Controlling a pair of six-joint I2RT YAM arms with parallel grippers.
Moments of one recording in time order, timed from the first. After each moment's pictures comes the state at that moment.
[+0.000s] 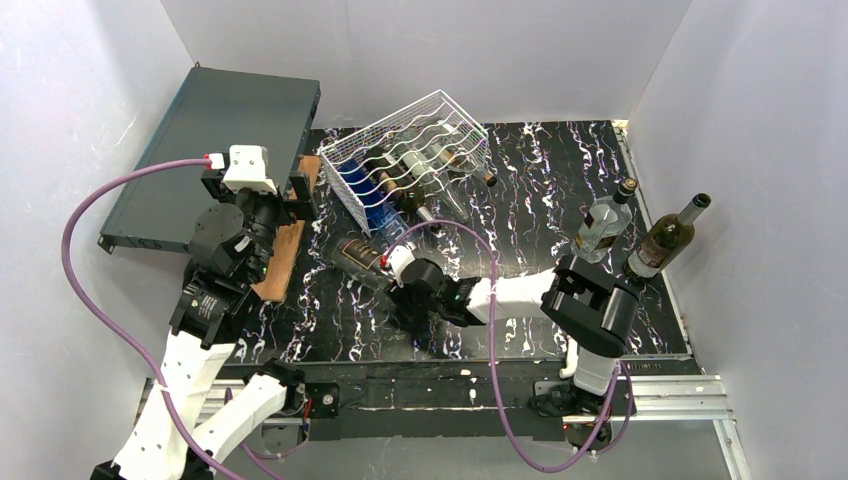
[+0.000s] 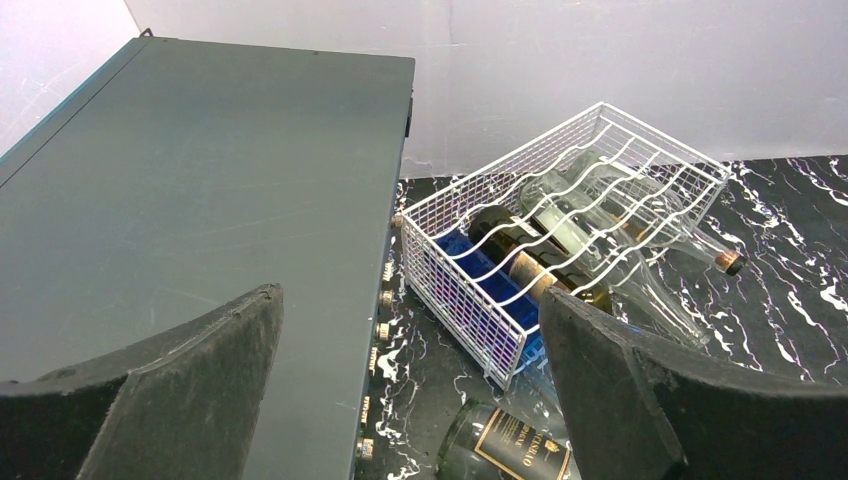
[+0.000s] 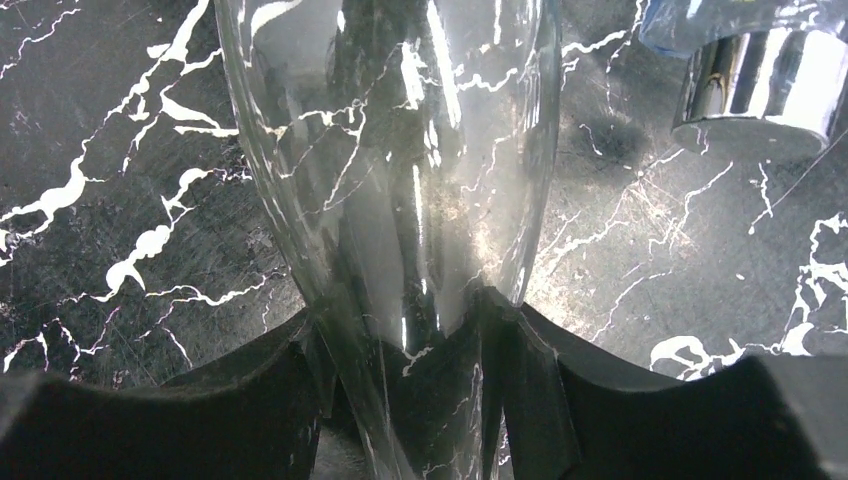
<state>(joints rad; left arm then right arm) -0.40 0.76 1.13 -0.37 -0.38 0.04 1.13 1.79 0.90 0.17 0.20 0.09</state>
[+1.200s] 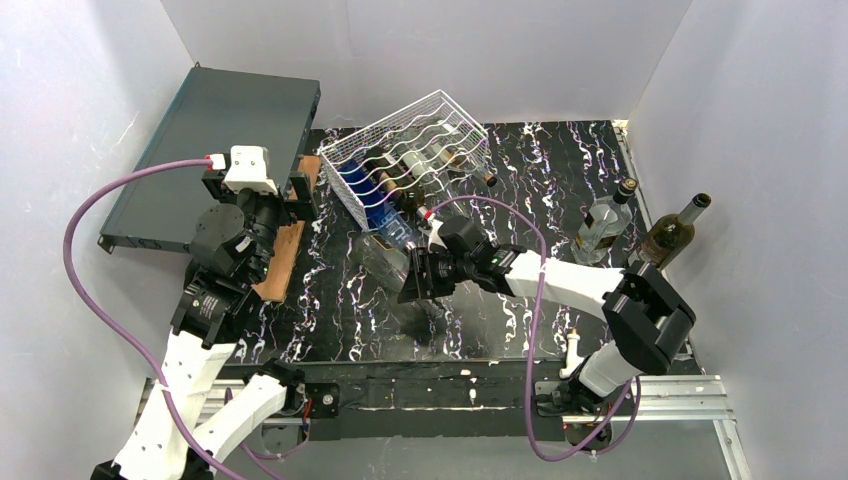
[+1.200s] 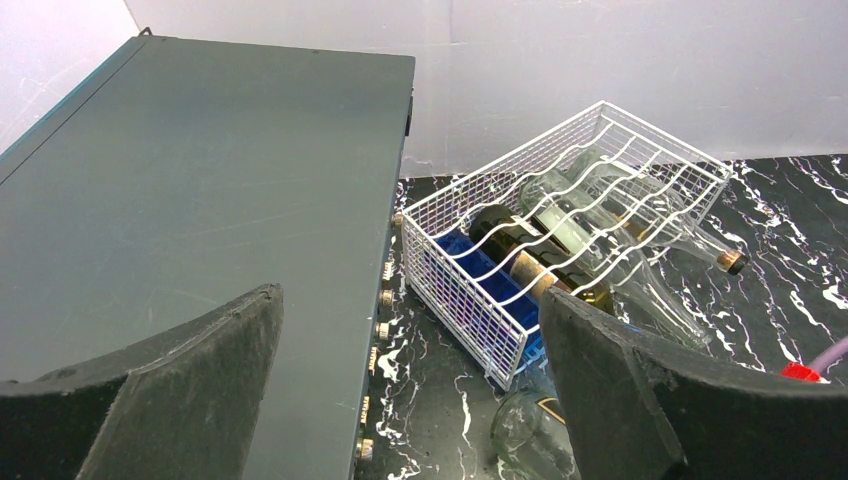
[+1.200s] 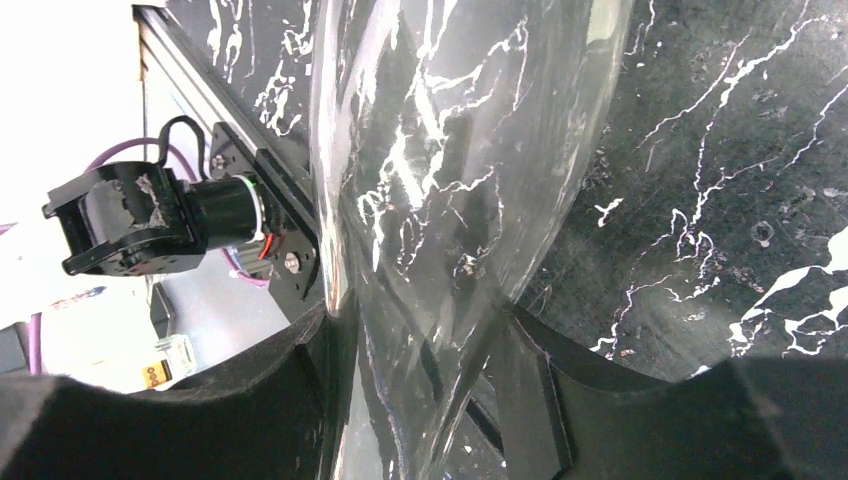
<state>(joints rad) -0.40 0.76 1.12 -0.36 -0.38 0.04 0.91 1.55 0.93 -0.09 -0.40 0.71</state>
